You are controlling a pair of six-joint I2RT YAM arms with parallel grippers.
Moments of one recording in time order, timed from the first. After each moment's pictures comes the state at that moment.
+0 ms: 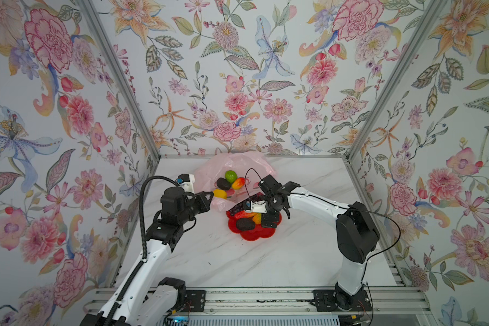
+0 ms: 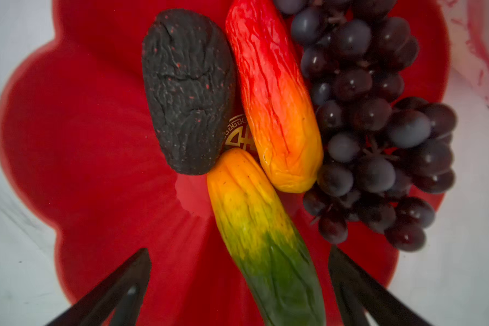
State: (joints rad) left arm -0.20 0.94 0.75 -0.20 0.34 -0.62; right arm 0.71 1.90 1.46 -0.82 -0.10 -0.87
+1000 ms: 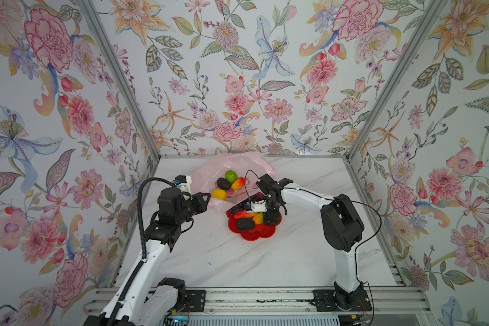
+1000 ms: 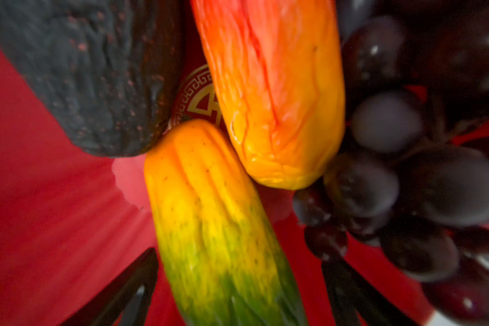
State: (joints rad) left arm -0.15 0.93 0.73 -0.21 0.39 -0.62; right arm 0.68 2.05 1.56 -0.88 -0.04 -0.96
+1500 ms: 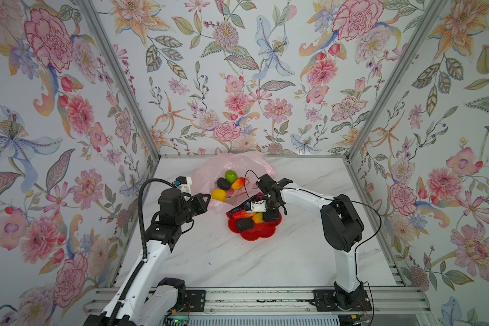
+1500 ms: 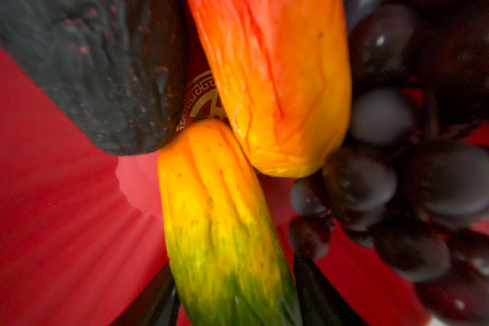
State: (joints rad) left arm -0.15 0.93 0.72 -0.20 0.39 -0.62; right arm 0.68 2.05 1.56 -0.88 -0.05 -0.95
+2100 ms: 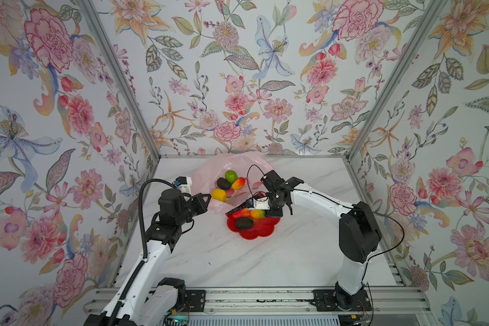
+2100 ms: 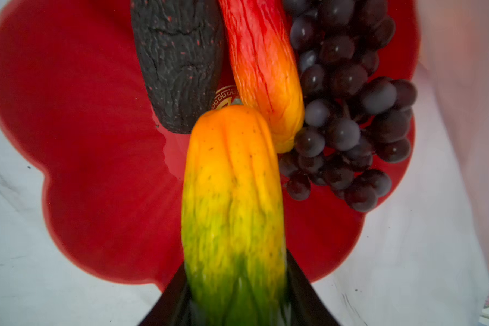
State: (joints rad) left arm -0.15 0.94 0.71 -0.18 0.39 -0.63; right arm 0.68 1.85 1.49 -0.87 -0.08 -0.96
